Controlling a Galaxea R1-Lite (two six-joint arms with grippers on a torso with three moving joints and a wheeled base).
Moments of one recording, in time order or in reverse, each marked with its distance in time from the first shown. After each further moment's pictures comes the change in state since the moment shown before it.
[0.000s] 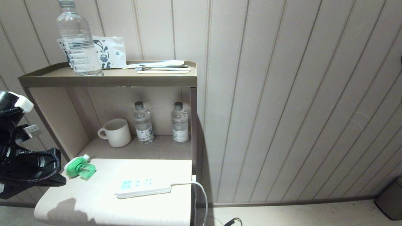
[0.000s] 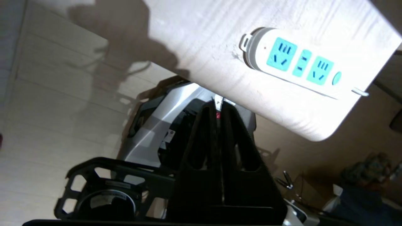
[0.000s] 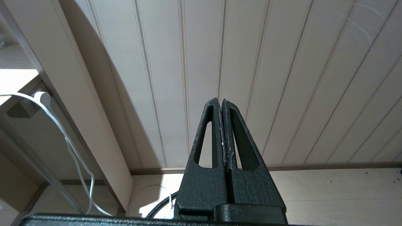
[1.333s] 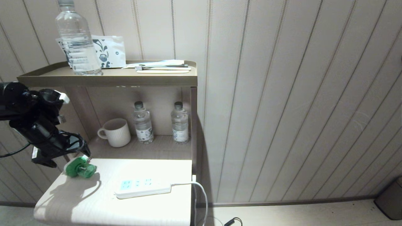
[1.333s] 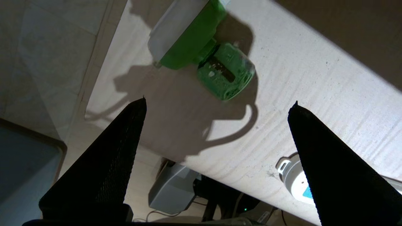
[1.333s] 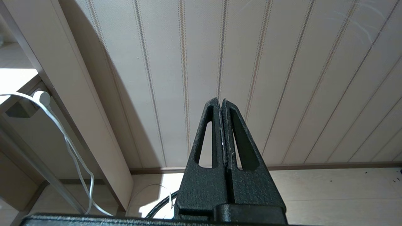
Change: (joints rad) left arm 0.097 0.461 -0.345 -0.048 0.172 0.147; right arm 0.000 0.000 0.000 0.000 0.000 0.000
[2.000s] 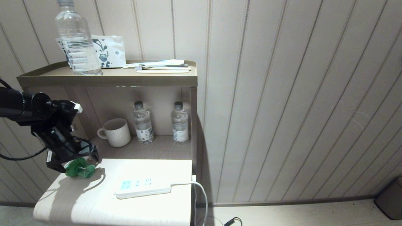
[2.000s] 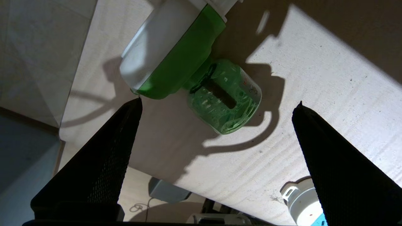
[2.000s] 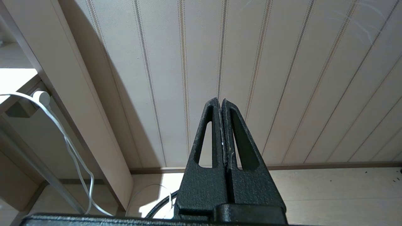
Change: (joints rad) left arm -0.004 0.146 -0.054 -0.003 -0.016 -0.007; right arm 0.000 0.000 0.000 0.000 0.000 0.000
